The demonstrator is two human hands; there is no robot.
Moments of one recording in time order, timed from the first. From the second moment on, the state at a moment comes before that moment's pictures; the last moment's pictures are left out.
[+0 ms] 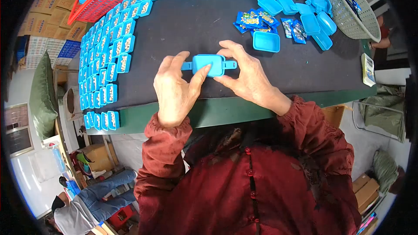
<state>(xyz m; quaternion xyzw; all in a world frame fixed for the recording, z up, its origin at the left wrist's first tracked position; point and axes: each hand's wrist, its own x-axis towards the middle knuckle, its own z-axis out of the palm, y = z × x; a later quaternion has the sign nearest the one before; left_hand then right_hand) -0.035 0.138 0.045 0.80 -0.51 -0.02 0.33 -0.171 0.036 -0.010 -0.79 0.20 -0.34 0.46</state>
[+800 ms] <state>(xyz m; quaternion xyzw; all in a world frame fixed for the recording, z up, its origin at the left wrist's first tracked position) -0.005 0.222 0.066 0.82 -0.40 -0.26 0.32 -0.177 0.029 -0.007 -0.81 0.18 -0.35 0.43</state>
